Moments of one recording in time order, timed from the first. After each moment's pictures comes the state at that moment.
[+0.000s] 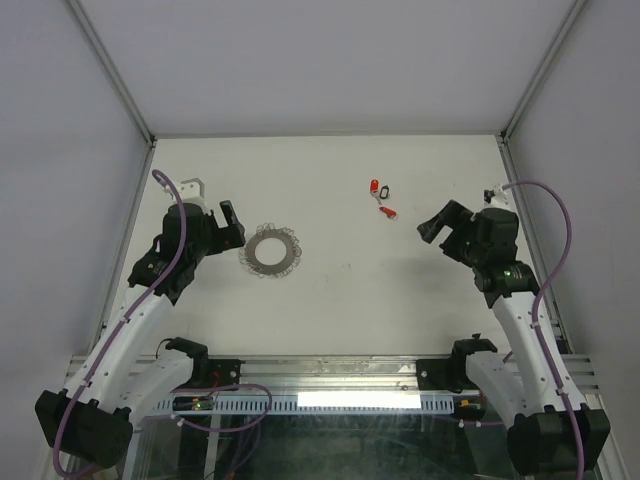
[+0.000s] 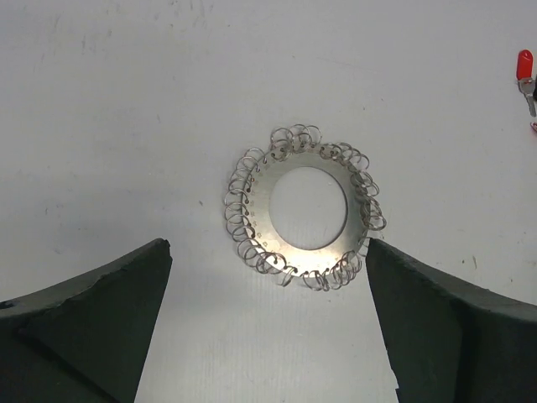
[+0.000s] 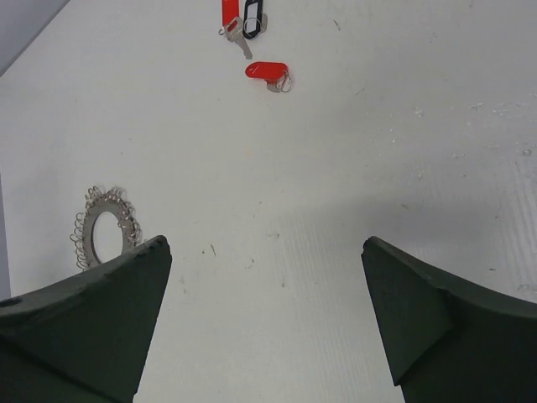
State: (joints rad) left arm -0.30 0.86 0.79 -0.48 -0.19 -0.41; right arm 0.07 0.83 0.70 -0.45 -0.13 0.59
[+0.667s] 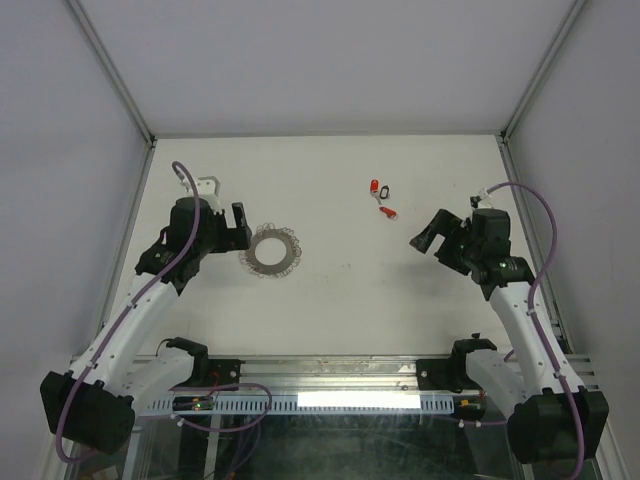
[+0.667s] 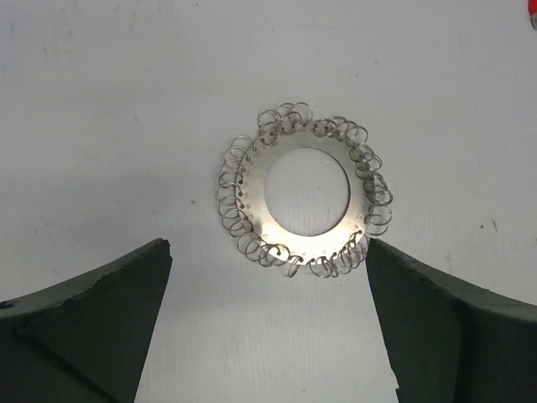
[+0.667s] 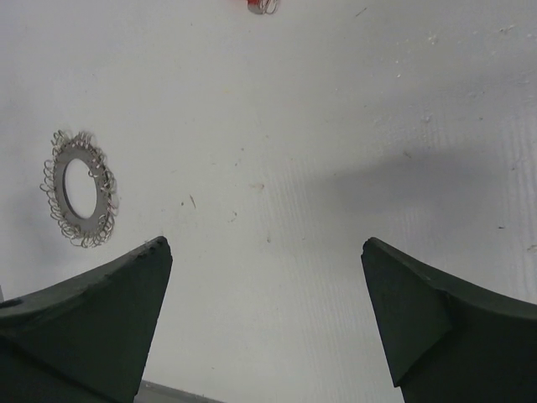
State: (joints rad) left arm -0.30 0.92 0.80 -0.47 -0.11 -0.31; right arm 0.07 0.87 0.70 -0.56 -0.20 0.55
